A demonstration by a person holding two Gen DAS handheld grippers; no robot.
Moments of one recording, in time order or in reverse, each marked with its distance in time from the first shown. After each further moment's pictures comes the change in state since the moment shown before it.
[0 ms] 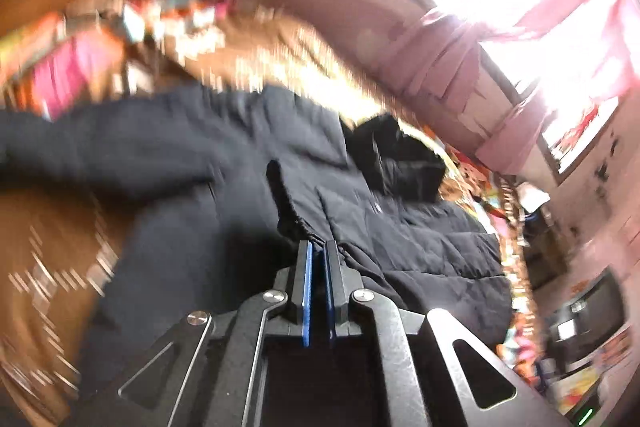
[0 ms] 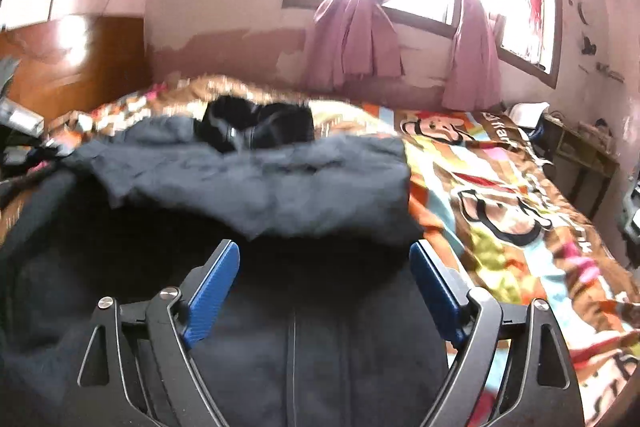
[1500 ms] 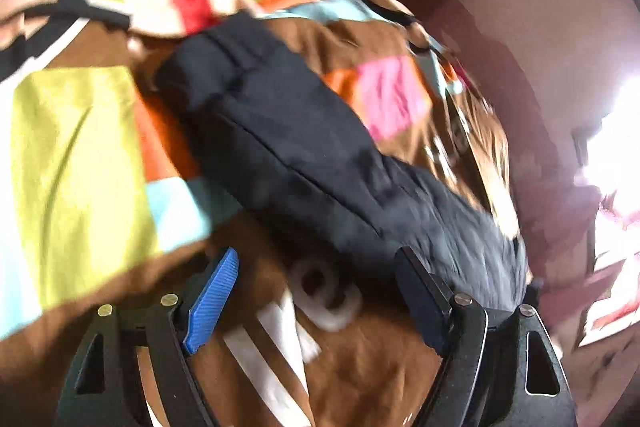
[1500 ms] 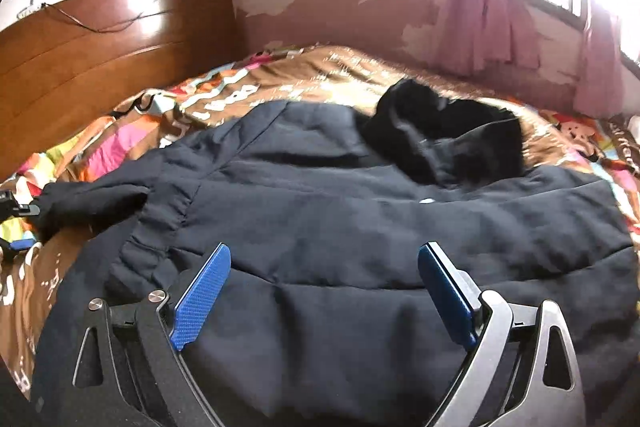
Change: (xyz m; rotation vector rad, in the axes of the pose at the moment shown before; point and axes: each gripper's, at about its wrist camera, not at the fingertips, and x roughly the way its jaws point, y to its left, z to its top) left arm -0.056 0.360 0.019 -0.654 -0.017 0.214; right arm 0.140 0.219 0.050 -0.104 0.139 0.323
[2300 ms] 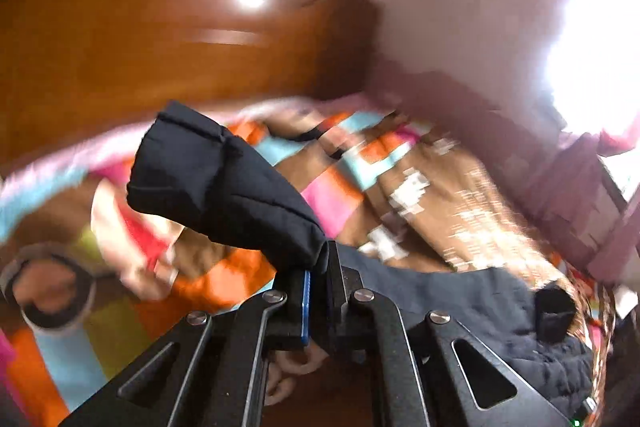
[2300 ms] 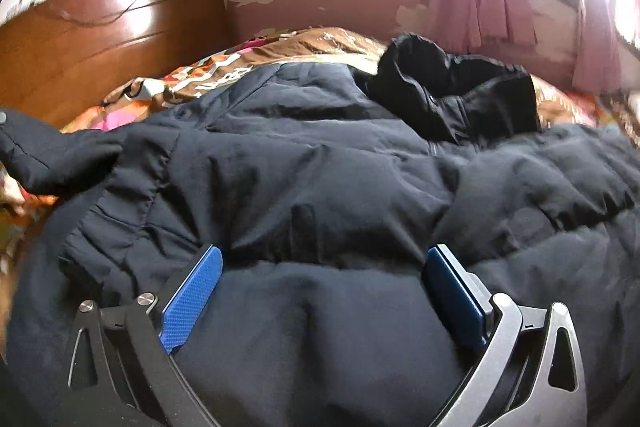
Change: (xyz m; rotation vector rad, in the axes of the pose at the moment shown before) left arm -0.102 -0.158 0.011 0.471 -0.385 0.068; right arm 0.019 -0.004 -0.032 0.074 0.024 0.014
